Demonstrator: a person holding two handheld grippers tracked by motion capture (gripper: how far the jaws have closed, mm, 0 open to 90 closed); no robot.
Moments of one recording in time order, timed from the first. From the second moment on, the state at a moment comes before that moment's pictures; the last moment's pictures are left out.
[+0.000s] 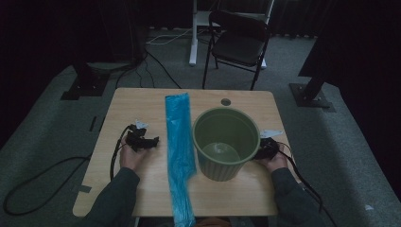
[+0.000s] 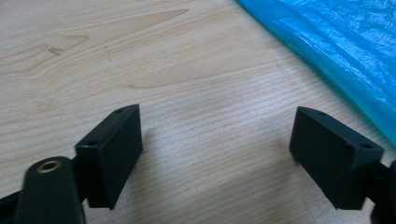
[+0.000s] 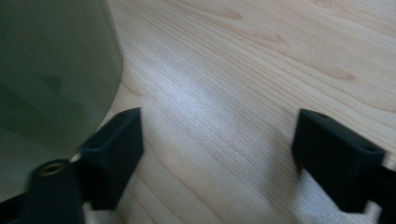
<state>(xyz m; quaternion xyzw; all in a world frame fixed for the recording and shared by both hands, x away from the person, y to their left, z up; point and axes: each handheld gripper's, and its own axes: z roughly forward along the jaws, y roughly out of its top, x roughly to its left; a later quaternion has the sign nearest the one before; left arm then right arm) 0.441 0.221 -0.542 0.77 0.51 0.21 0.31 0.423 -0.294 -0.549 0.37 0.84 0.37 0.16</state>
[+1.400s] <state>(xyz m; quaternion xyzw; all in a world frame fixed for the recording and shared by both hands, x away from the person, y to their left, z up) 0.386 0.121 -0.484 0.86 0.29 0.10 0.40 0.388 -0.262 -0.513 0.29 0.86 0.40 0.11</state>
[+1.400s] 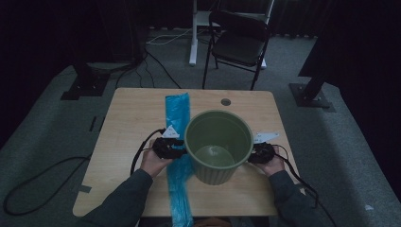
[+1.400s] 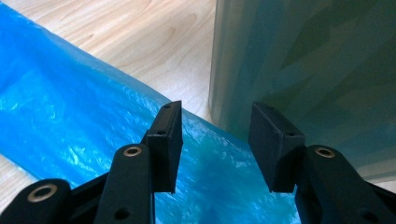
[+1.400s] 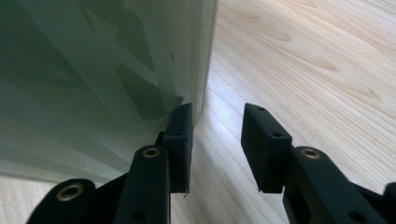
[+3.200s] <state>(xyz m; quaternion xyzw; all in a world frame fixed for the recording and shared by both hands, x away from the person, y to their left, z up) 0.411 0.185 -0.522 0.86 0.42 0.14 0.26 0.386 -0.255 -0.514 0.27 0.87 0.40 0.09</state>
